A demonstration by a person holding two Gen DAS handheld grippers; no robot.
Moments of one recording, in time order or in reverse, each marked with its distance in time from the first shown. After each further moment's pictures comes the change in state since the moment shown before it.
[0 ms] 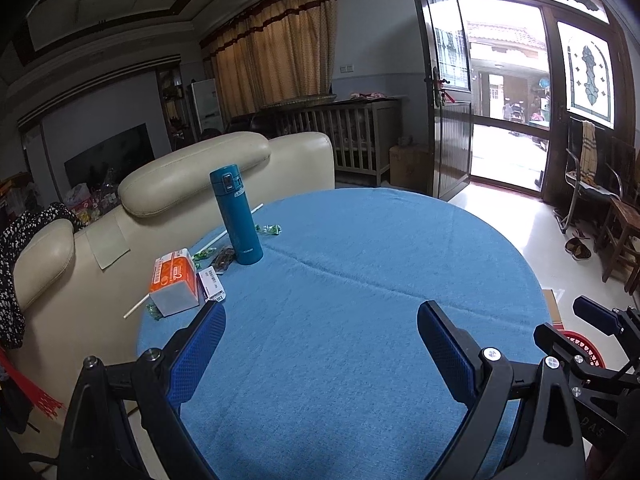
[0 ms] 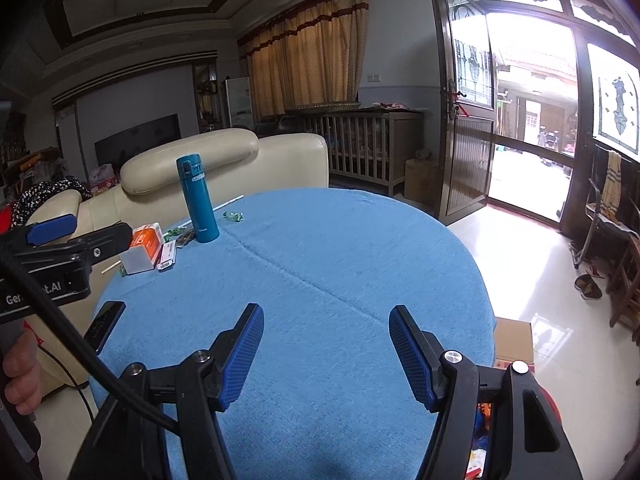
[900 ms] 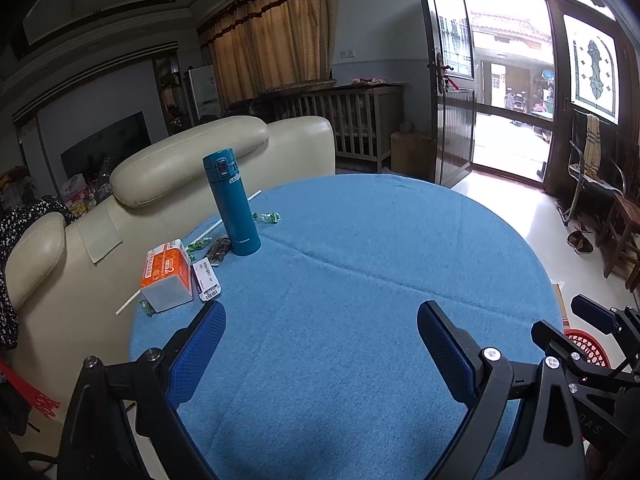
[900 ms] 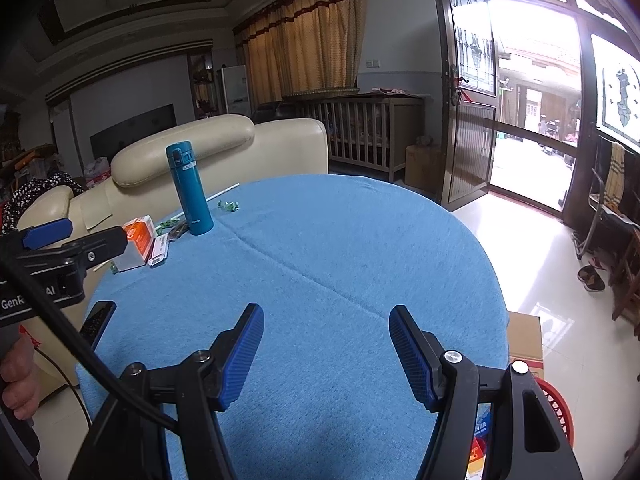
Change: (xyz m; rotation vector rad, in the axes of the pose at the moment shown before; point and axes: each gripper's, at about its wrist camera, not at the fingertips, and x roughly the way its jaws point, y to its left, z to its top) left arm 0.028 0.004 0.006 -0.002 0.052 -0.006; right arm 0.033 0.001 0.005 0.011 0.048 -0.004
